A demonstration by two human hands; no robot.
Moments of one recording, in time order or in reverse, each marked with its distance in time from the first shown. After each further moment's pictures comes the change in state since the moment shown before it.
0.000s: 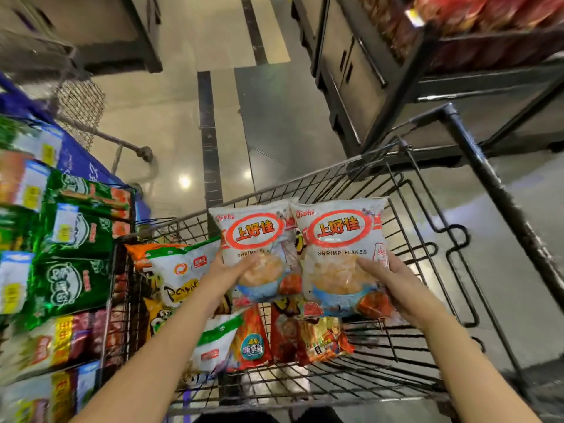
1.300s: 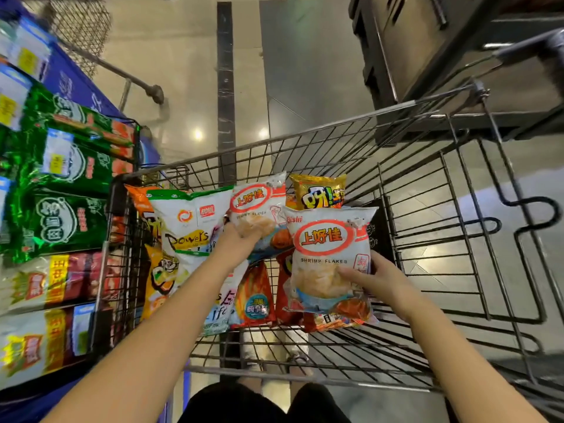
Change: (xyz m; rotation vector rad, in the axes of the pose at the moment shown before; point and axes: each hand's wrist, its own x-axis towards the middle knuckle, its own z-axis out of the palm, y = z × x) left_hand 0.018 -0.041 0.007 0.471 0.132 -0.162; right_hand 0.047 0.090 0.015 -0.500 -0.092 0.133
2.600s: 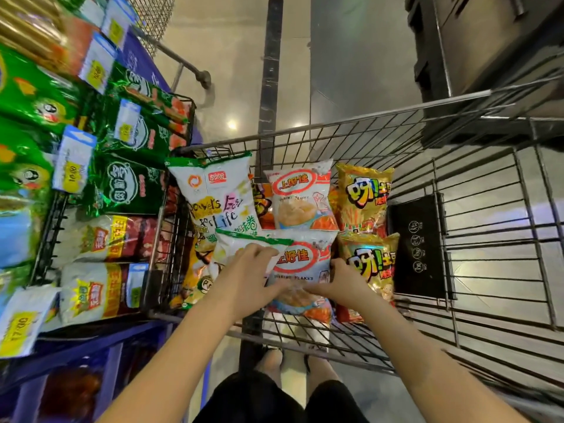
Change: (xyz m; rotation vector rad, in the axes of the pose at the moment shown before) left_hand -0.102 -0.071 -0.038 0.582 -0.055 0.321; right_hand 0.033 0.004 0.134 -0.597 -0.139 0.101
